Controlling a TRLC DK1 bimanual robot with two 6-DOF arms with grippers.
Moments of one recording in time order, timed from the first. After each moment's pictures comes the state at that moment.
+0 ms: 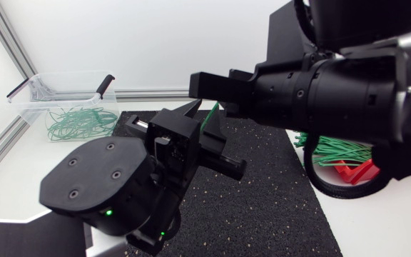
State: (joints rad) left arm -1.12 1.47 0.64 0.97 -0.70 0.23; right arm 0.99 1.21 1.14 -0.47 0.41 0.65
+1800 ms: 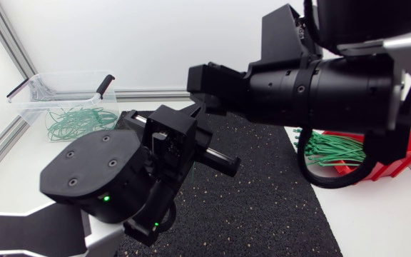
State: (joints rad) left arm -1.07 1.47 0.63 0.98 -0.62 0.26; right arm 0.90 1.20 1.09 -0.33 0.13 0.63
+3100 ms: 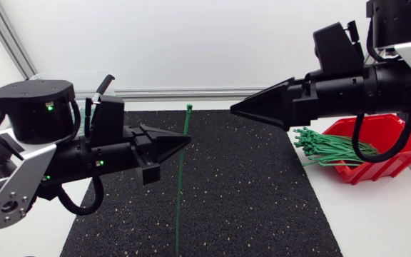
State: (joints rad) left arm -0.56 1.17 0.60 0.27 0.53 -0.21; right arm 0.36 1.17 0.99 -0.36 -0.76 0.01
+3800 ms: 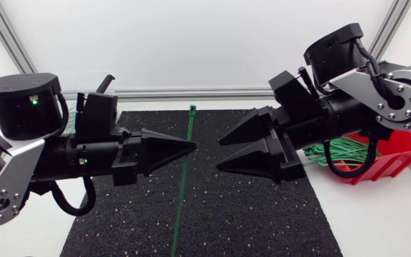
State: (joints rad) left arm -0.53 1.15 0.60 0.30 0.80 -0.38; right arm 0.43 1.32 0.97 -0.53 -0.93 -0.46
